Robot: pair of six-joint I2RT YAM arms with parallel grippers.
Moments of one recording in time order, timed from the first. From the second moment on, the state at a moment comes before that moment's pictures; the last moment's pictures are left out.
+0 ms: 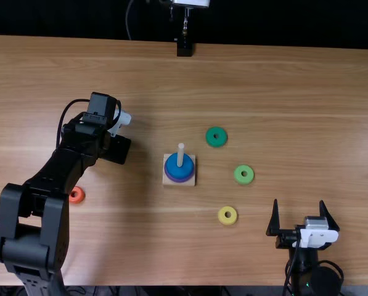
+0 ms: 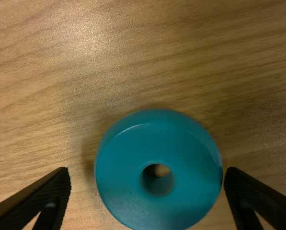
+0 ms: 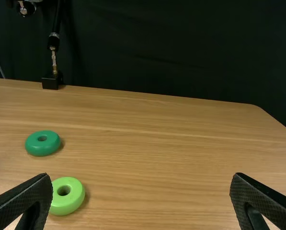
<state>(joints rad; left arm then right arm) -0.19 1.99 1.35 -0.60 -0.07 0.08 0.08 0.01 0.03 -0.05 0.13 -0.15</state>
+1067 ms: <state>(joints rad) -0.27 1.95 1.44 -0.71 -0.08 0.02 0.08 0.01 0.03 -0.05 0.13 -0.15</state>
